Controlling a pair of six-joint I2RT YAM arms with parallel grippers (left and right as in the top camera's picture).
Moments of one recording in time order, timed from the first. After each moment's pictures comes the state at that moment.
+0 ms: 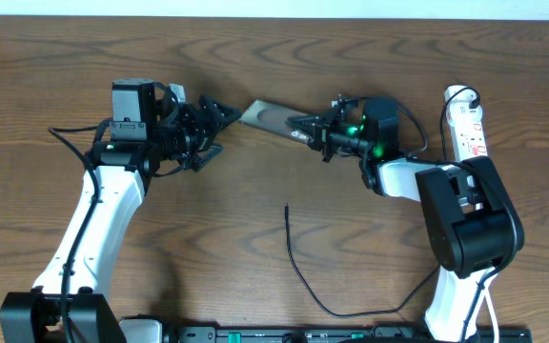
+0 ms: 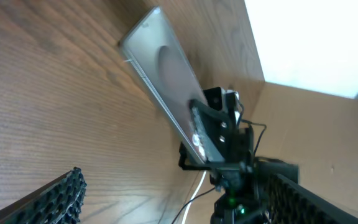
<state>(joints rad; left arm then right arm) -0.04 1.47 1.03 -0.41 0.73 -0.97 0.30 2.04 0.93 0.84 -0.87 1.75</state>
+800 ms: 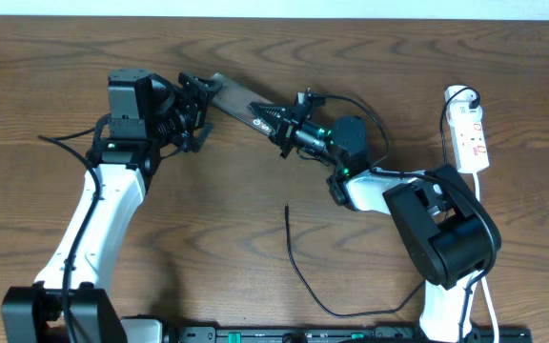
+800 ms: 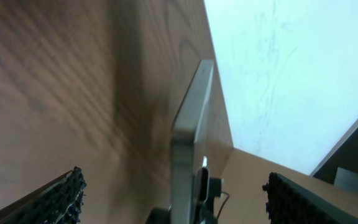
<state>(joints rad) -0.04 1.49 1.03 -0.20 0.53 -1.27 0.50 2.04 0.93 1.23 -0.59 2.04</state>
